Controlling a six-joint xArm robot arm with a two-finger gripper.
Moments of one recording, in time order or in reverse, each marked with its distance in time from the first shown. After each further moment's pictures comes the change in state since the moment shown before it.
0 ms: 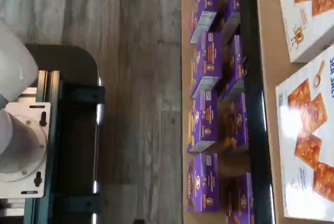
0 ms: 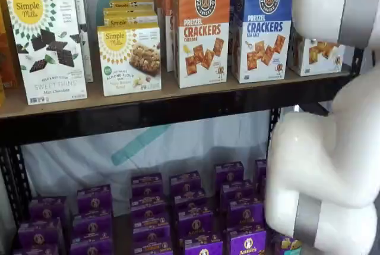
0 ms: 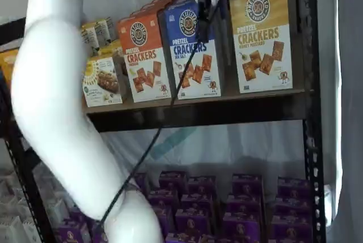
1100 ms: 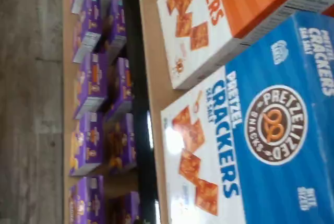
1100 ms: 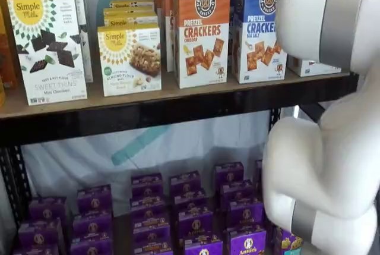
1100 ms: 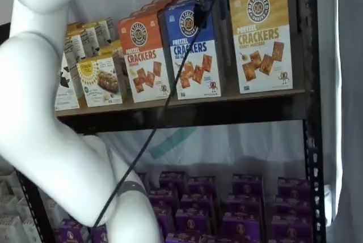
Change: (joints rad) arm -0.135 -0.158 0.180 0.278 -0.238 -0.026
